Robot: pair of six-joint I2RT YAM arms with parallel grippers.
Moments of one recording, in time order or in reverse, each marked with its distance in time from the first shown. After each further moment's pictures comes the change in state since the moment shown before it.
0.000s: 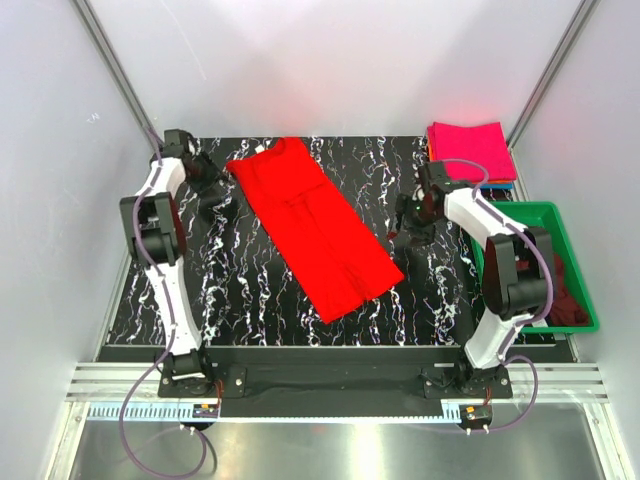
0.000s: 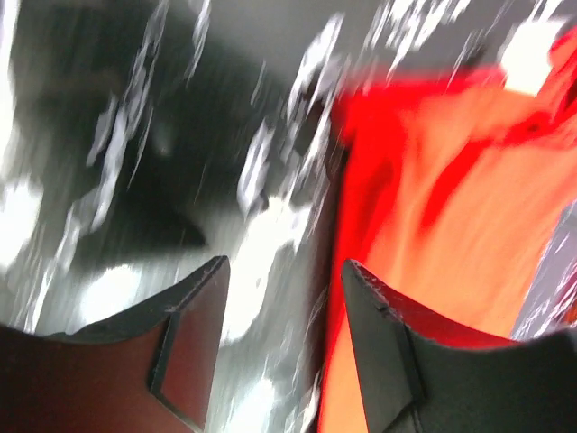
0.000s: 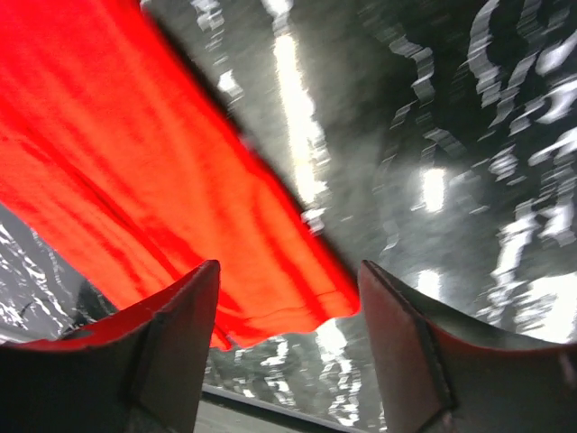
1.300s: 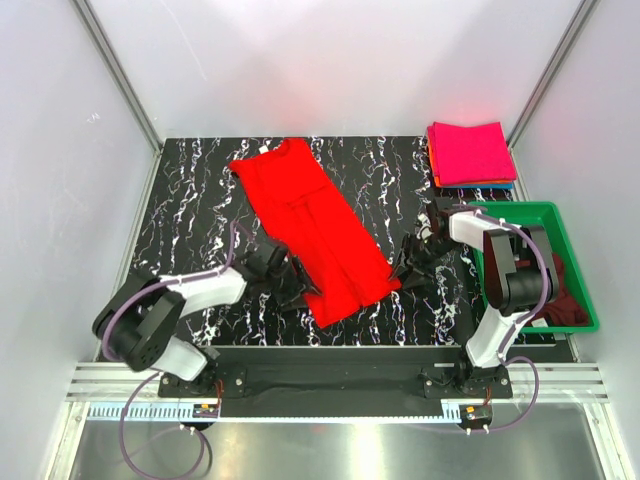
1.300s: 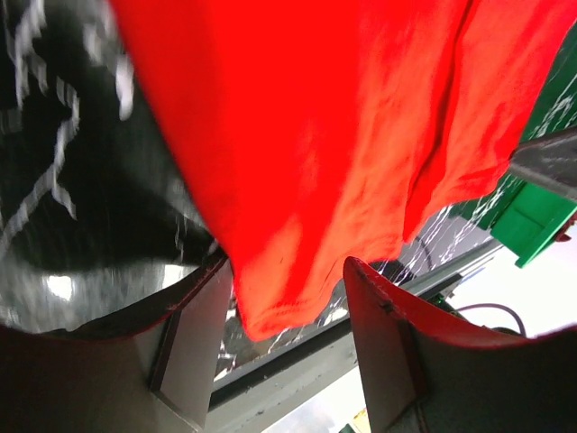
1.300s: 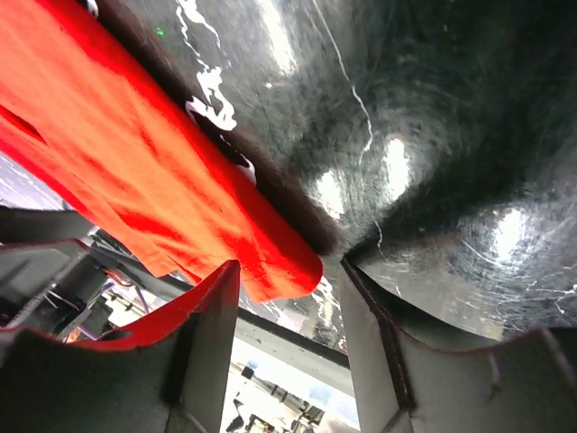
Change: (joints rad) left arm -0.787 -0.927 -1.422 0.489 -0.017 -0.547; right arm -0.105 0.042 -0.271 0.008 -0.294 -0.028
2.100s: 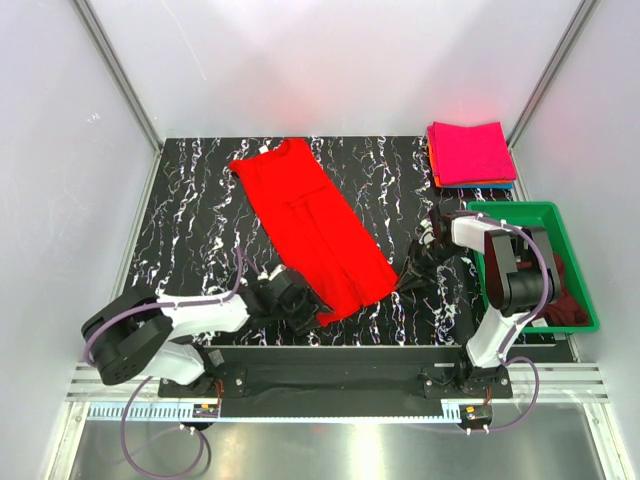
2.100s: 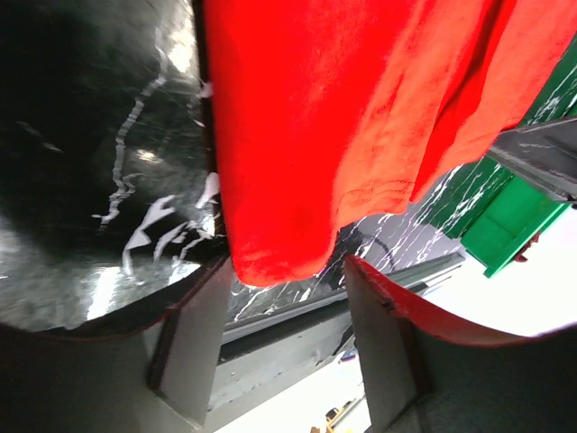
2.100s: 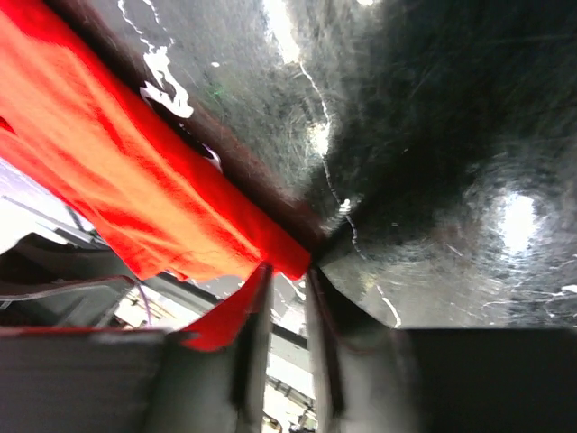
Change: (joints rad) left arm -0.307 -0.126 -0.135 0.066 -0.251 -0.433; right arm -0.020 -0.008 -0.054 0.019 -0.006 -0.011
